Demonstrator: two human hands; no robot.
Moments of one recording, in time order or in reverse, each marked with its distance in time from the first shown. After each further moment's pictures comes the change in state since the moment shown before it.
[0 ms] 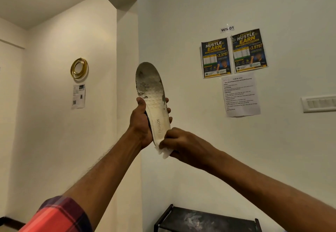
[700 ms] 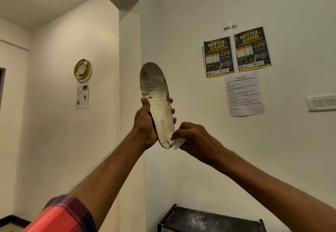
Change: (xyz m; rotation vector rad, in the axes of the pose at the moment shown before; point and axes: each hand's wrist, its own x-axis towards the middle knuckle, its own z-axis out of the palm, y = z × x) left_hand -0.002 -0.002 0.003 -0.004 -0.022 -0.011; right_hand -0.006 0.016 -0.004 0.139 0.092 0.249
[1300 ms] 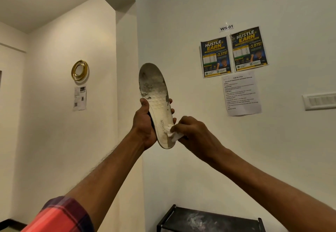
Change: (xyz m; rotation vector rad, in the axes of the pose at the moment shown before) left_hand -0.001 -0.001 0.008 -0.022 0.002 -0.013; right_hand 0.001 -0.001 -0.006 -0.066 0.108 -0.021
